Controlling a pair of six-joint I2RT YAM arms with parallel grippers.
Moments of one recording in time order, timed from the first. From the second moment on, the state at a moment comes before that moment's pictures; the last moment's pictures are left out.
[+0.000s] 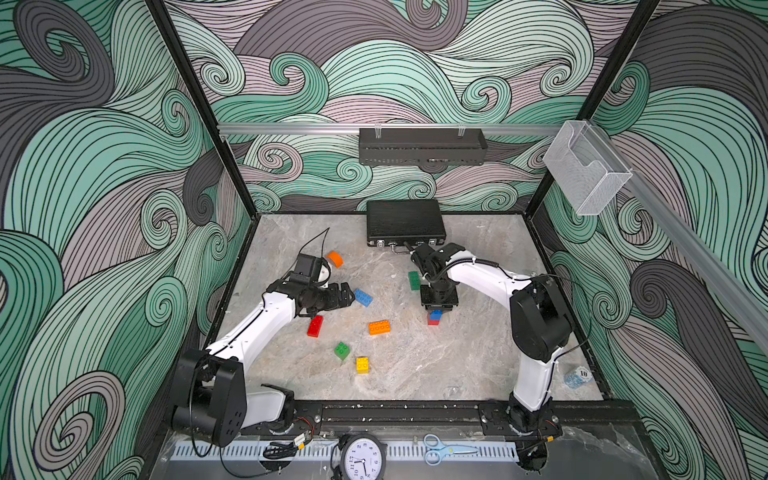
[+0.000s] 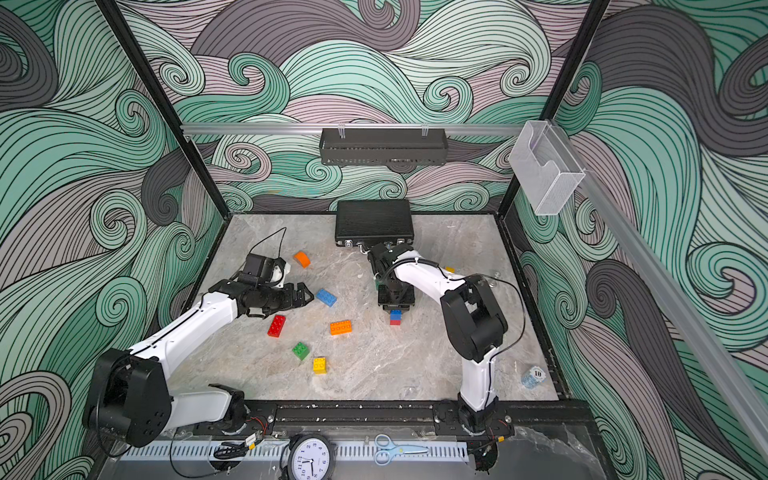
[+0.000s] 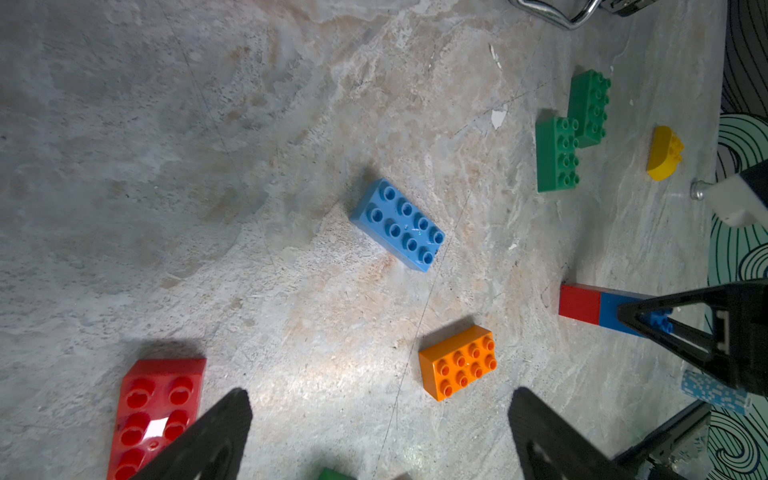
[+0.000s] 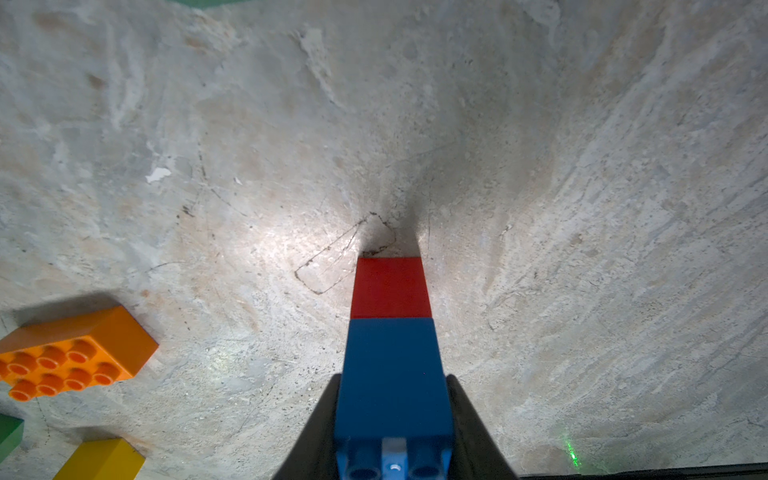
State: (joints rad) left arm -0.25 1.29 0.84 -0.59 0.30 -0.41; right arm 0.61 1.90 1.45 -1.18 0.00 0.59
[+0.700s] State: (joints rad) left arm -0.25 1.28 0.86 -0.61 0.27 -0.41; right arm 0.60 1.92 1.45 -1.21 0.04 0.59
